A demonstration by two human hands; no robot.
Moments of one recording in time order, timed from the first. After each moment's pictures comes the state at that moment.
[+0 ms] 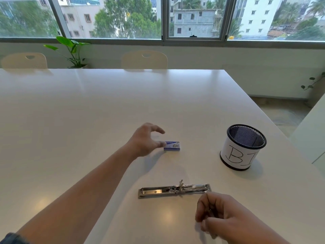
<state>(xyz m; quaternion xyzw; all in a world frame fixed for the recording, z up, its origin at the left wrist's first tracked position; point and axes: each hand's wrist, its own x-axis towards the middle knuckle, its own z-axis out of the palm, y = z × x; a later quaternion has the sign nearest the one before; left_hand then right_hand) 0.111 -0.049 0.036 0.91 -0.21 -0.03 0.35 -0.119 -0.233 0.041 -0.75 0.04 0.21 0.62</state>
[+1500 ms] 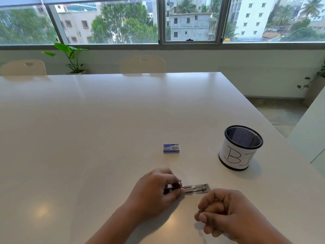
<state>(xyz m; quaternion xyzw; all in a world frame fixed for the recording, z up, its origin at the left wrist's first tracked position) -0.016 -0.042 0.019 0.88 -0.36 -0.02 0.33 -0.119 -0.239 0.033 -0.69 0.09 0.15 0.70</state>
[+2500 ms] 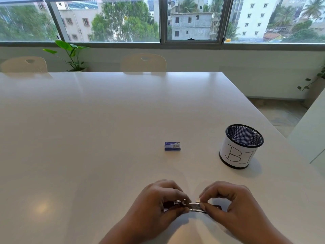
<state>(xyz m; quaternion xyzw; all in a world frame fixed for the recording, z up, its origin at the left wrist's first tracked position) -0.047 -0.026 0.017 0.79 -0.42 -0.05 0.45 -0.124 -0.242 0.034 -0.88 -0.03 -0.09 0.46</state>
